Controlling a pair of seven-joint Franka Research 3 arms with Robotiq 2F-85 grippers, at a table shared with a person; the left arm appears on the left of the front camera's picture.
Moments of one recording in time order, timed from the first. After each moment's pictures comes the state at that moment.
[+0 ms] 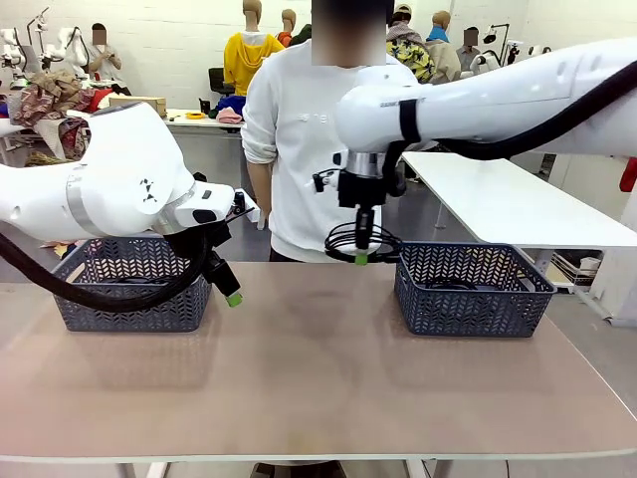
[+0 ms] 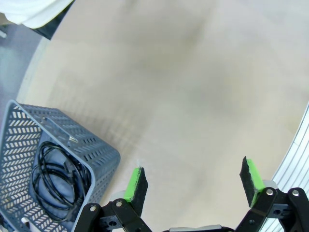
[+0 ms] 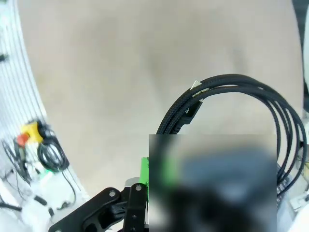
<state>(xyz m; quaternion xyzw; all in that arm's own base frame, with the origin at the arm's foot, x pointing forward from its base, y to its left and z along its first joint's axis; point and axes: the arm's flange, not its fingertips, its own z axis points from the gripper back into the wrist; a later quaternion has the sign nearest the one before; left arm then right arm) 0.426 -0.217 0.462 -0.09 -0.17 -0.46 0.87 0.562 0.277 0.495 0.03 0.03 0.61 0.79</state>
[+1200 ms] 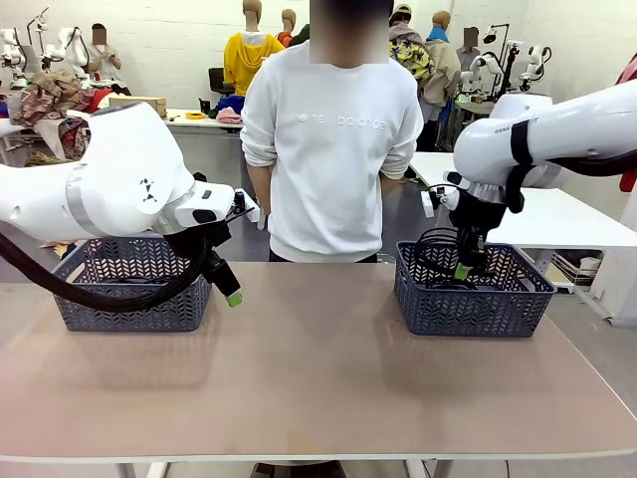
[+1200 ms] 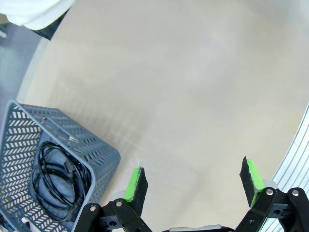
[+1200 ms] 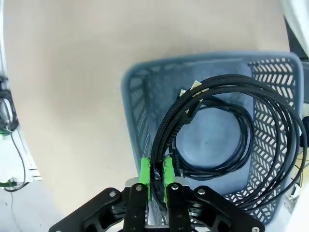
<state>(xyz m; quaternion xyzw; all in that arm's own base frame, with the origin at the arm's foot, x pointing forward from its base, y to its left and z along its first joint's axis) 0.426 -0.217 0.462 -0.09 -0.17 -0.46 0.87 0.554 0.056 0.455 0.02 -0.04 0.63 0.77</state>
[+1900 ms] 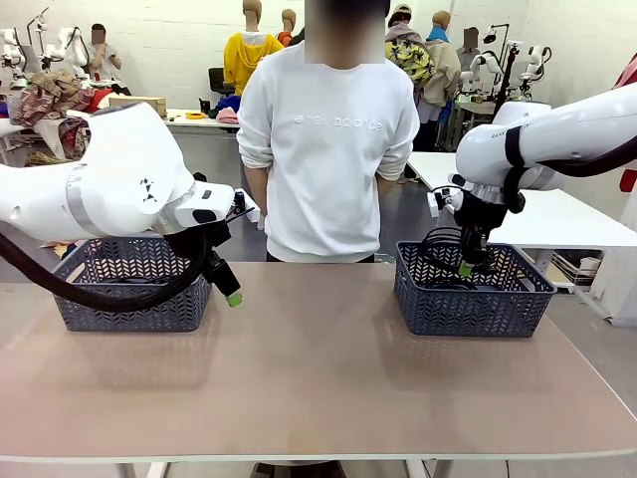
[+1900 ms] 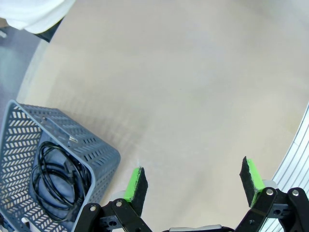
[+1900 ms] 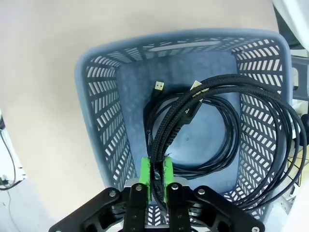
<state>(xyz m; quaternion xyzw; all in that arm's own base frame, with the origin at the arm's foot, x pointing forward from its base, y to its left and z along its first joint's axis) 0.426 -0.217 0.462 -0.09 -0.17 -0.46 0.87 0.589 0.039 0.443 0.02 -0.04 0.63 0.77</state>
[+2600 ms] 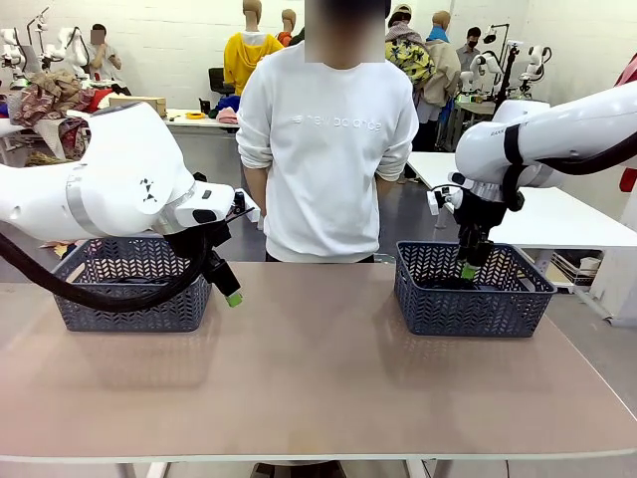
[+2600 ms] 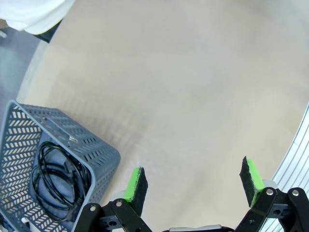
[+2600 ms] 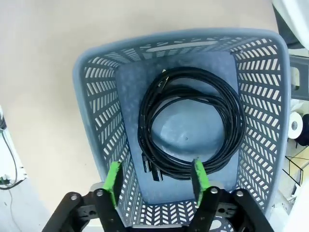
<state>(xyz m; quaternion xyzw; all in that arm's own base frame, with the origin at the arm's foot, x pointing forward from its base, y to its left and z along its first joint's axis) 0.426 -0.217 0.462 -0.09 -0.17 -0.46 0.87 0.593 0.037 0.446 0.02 -0.04 0.63 0.78</state>
